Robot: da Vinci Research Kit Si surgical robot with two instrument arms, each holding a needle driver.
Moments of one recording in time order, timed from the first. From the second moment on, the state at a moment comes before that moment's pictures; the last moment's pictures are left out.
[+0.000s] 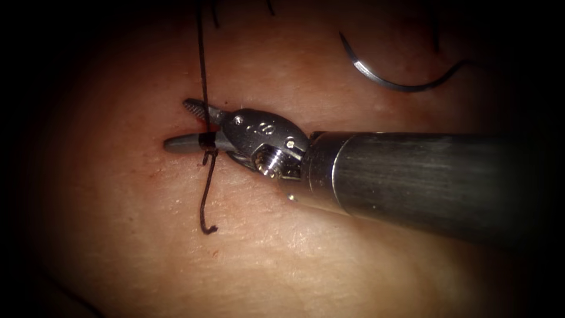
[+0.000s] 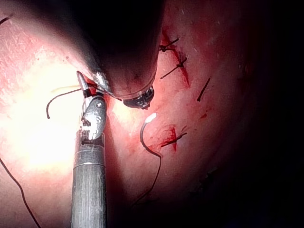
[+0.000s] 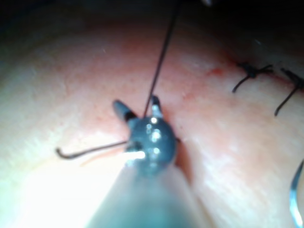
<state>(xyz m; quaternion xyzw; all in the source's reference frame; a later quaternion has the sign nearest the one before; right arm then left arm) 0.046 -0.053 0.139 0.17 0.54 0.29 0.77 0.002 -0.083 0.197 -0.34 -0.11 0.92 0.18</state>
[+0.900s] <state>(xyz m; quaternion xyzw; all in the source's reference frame) 0.048 -0.052 0.140 0.18 0.56 0.27 0.76 0.001 -0.084 0.196 -0.34 -0.10 0.92 0.17</state>
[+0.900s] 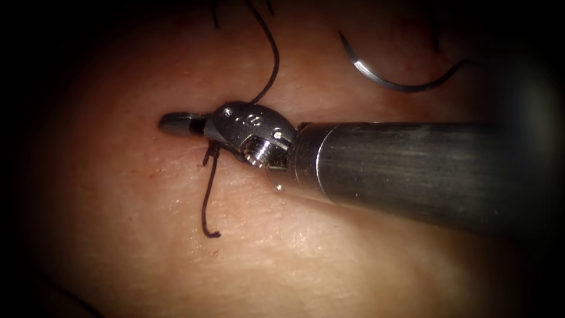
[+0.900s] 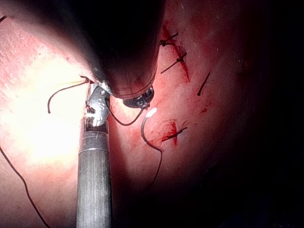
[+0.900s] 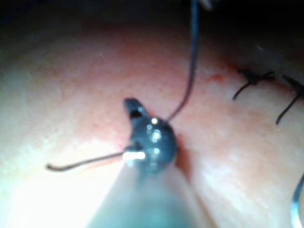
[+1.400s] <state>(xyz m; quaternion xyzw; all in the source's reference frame) 0.044 -0.051 0.139 0.15 0.56 0.28 0.77 0.004 -0.083 0.198 -0.32 -0.09 0.93 0.16</state>
